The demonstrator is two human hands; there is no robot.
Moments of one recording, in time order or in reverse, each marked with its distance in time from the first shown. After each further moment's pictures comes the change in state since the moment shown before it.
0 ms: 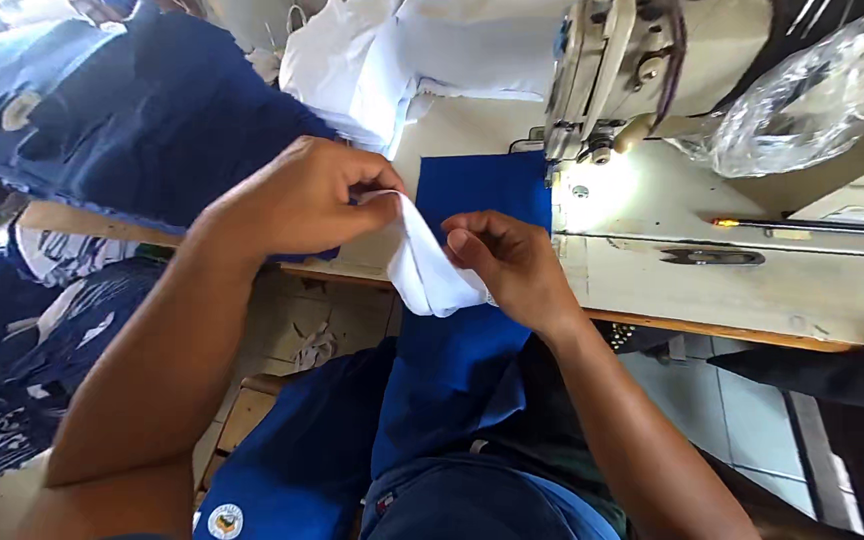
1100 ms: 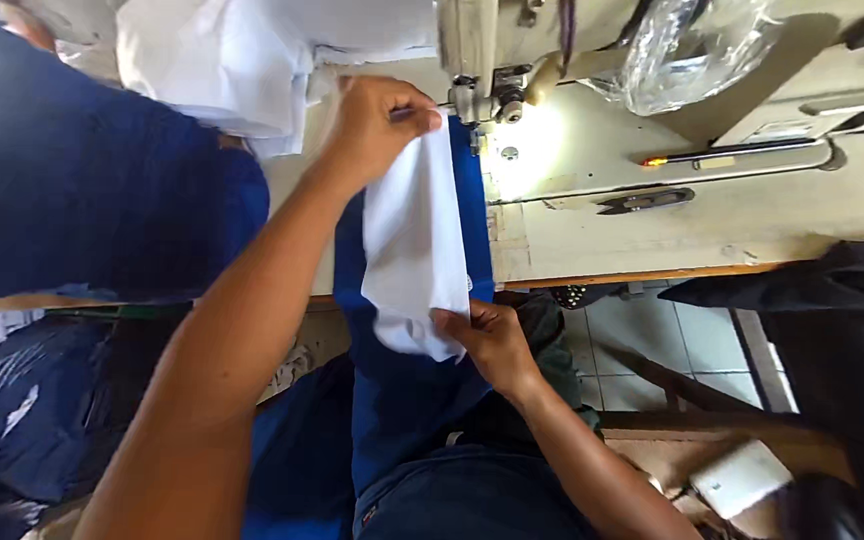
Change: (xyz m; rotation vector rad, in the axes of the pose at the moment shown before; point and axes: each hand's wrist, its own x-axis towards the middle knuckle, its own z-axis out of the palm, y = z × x) left_hand 0.159 -0.034 0.120 -0.091 0.196 0.070; right_hand -0.106 0.074 0.005 0.275 0.317 0.426
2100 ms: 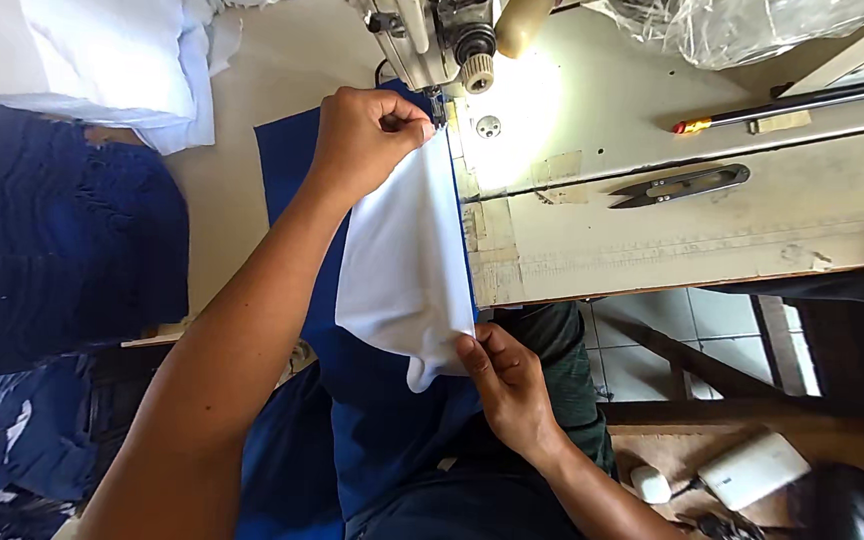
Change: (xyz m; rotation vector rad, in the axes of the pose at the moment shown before) left_hand 0.014 -0.024 0.084 -0.140 -0.088 -0.256; right_hand -0.011 0.017 -0.025 0.003 0.152 -0.129
